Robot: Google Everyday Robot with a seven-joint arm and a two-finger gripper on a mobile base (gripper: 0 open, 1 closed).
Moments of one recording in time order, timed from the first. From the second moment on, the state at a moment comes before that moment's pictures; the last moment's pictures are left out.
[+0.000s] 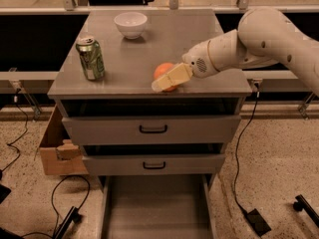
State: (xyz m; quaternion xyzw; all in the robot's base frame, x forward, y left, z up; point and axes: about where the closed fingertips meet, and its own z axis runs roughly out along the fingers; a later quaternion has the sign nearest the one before) arm 0.647 -0.036 0.870 -0.43 0.77 0.27 0.39
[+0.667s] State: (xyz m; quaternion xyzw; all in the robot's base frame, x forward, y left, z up) arm 0.613 -0.101 0.982 -0.49 0.71 0.26 0.43
